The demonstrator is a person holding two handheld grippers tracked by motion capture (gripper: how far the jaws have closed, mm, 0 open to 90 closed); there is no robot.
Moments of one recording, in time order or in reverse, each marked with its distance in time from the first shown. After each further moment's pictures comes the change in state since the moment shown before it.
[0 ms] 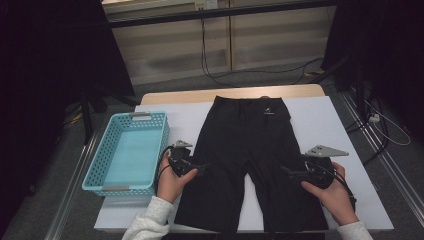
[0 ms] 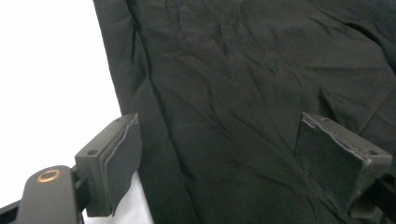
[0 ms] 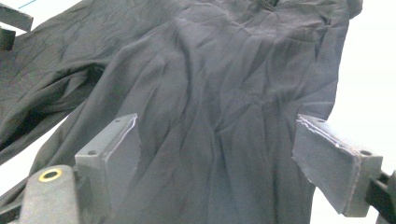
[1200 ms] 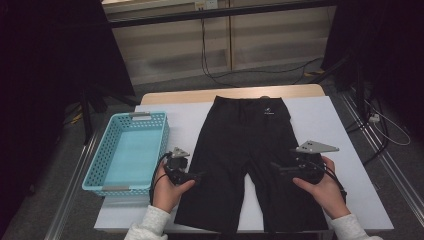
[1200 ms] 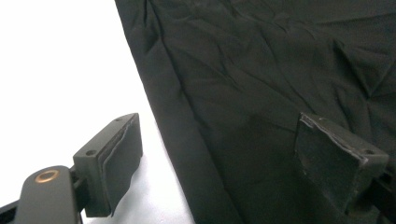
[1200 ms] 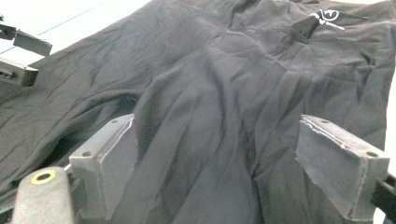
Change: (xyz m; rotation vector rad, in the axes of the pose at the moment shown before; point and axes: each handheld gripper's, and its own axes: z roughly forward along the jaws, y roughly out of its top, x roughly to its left) left arm -0.004 -0.021 -0.011 0.021 0.081 0.087; right arm 0.014 0.016 0.014 -0.055 0.074 -0.037
